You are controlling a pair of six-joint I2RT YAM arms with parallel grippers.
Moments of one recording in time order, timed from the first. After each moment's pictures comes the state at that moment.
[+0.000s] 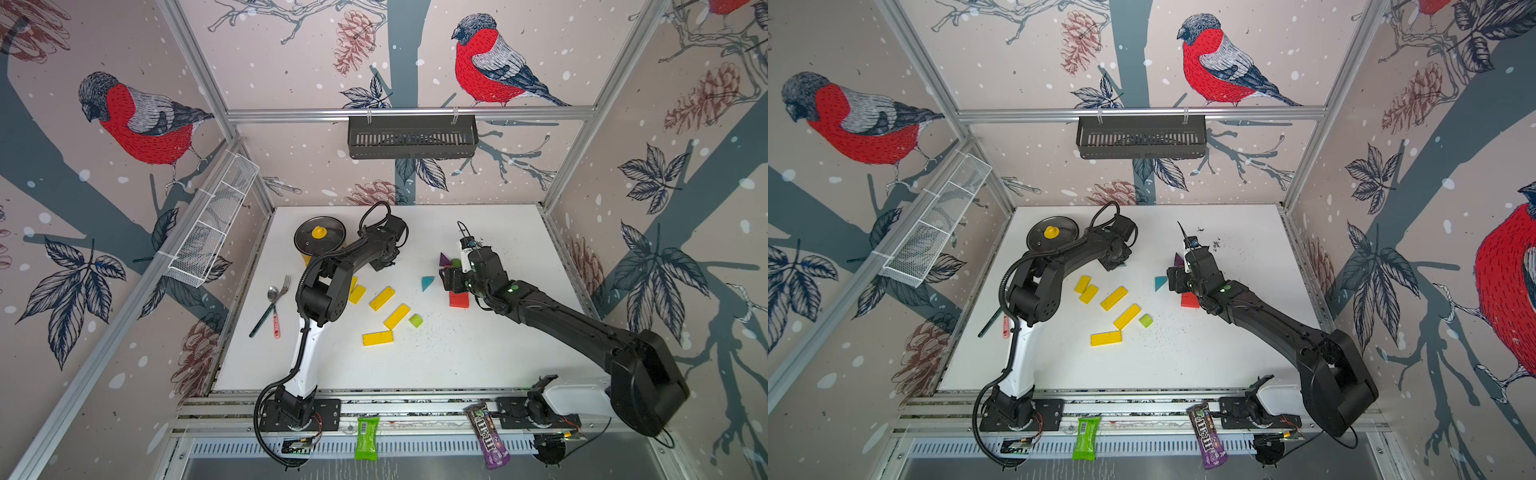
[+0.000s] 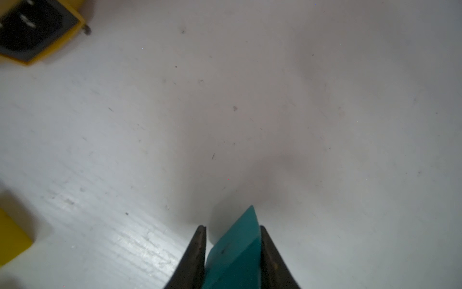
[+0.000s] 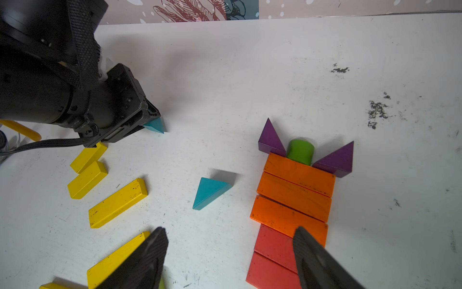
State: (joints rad) left arm -0.50 2.25 1.77 -0.75 -0.26 -1.18; right arm 0.59 1.32 0.82 -0.13 0.07 0.32
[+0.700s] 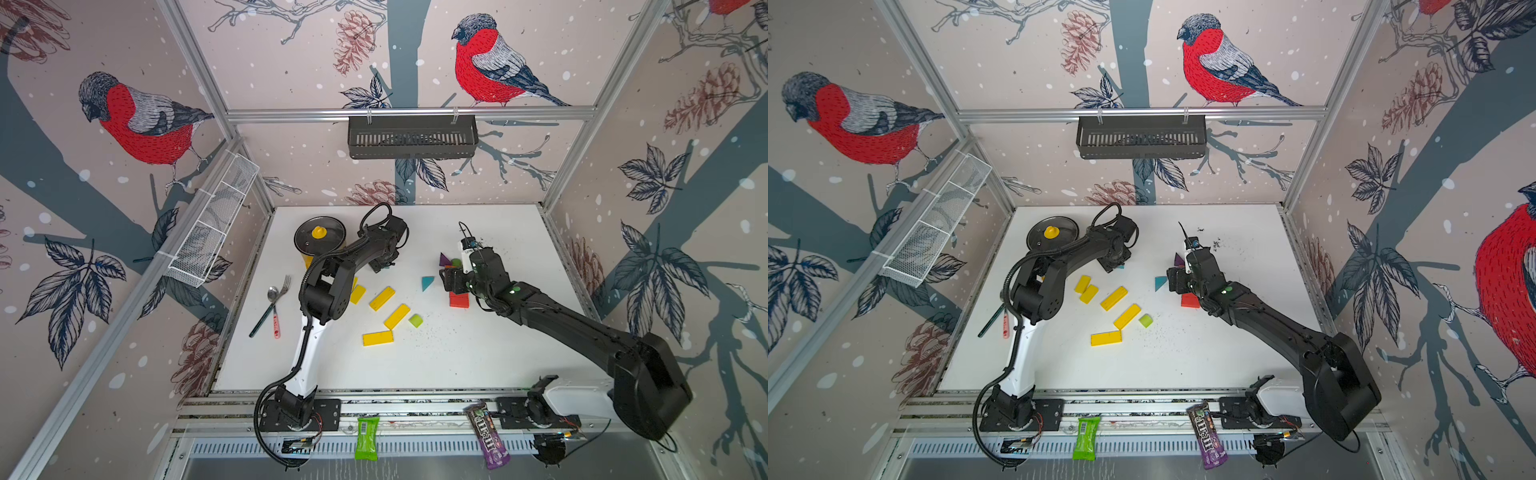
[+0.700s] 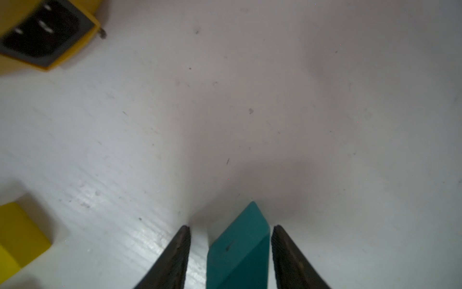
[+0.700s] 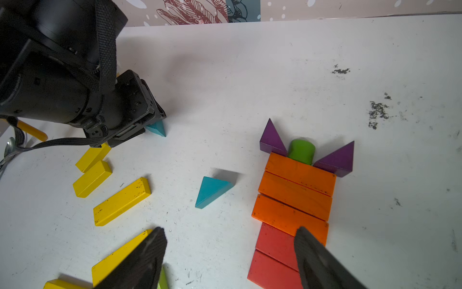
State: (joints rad) left arm -0.50 2.28 1.80 -0.81 -0.28 -1.17; right arm 0.59 1.30 0.80 -0.13 0.07 0.32
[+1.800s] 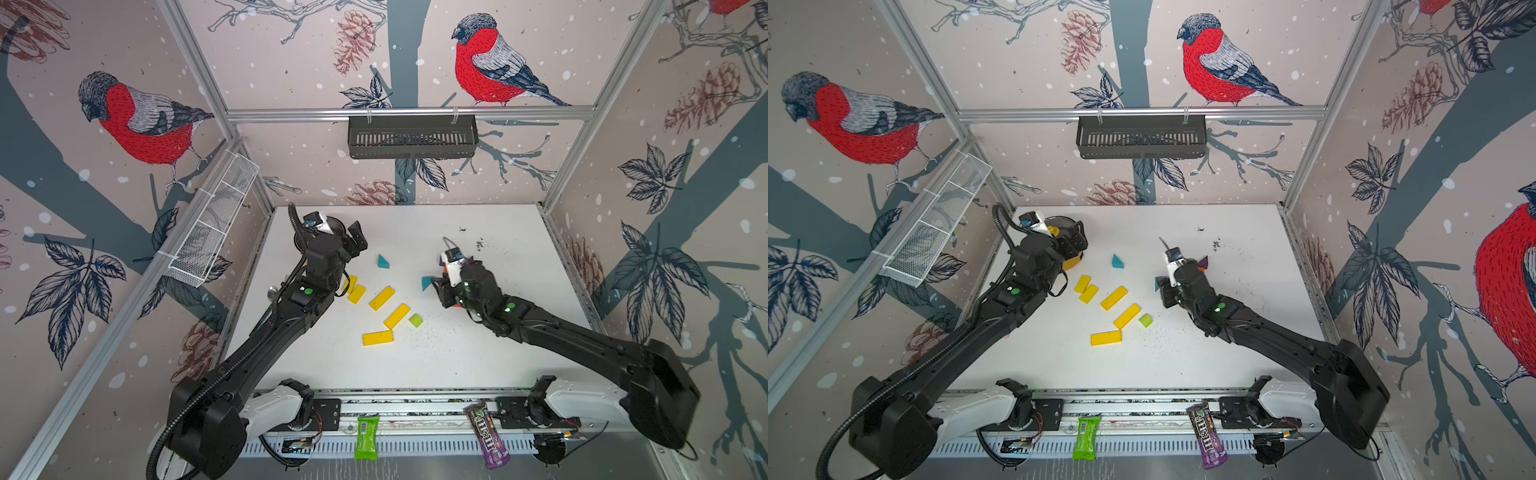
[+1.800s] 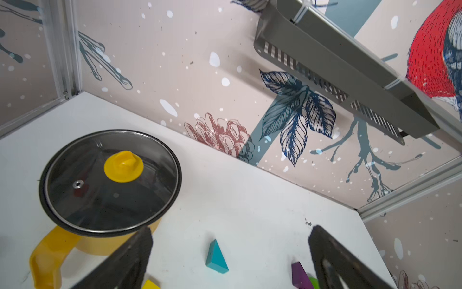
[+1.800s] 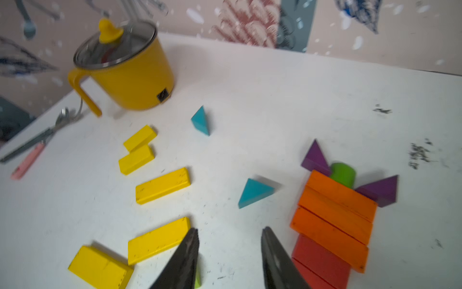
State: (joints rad) left arm -0.41 1.13 0.84 0.09 -0.34 -0.58; right arm 0.81 1.31 0.77 -0.04 0.15 0.22
